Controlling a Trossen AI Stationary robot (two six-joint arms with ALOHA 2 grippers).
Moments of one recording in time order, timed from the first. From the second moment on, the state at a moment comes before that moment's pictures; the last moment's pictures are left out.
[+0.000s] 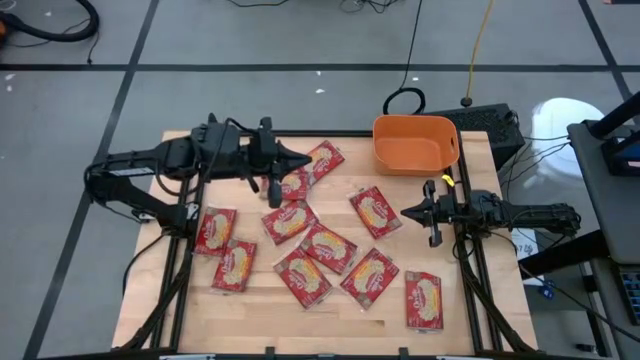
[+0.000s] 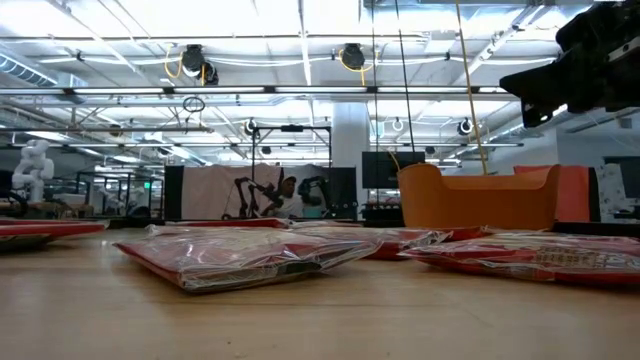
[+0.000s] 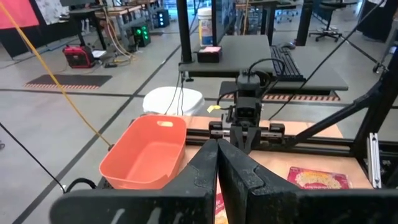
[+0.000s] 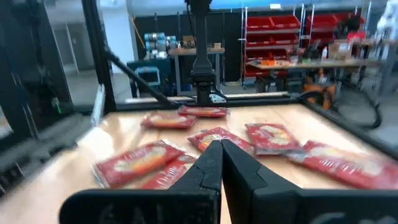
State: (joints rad) left arm -0.02 1.34 1.61 -0.47 -0.19 0.03; right arm 0.01 0.00 0.02 0.02 0.00 0.08
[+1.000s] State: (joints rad) left arm -0.01 1.34 1.61 -0.57 -0.19 0.04; right arm 0.01 0.69 1.02 -0.62 0.11 0.13
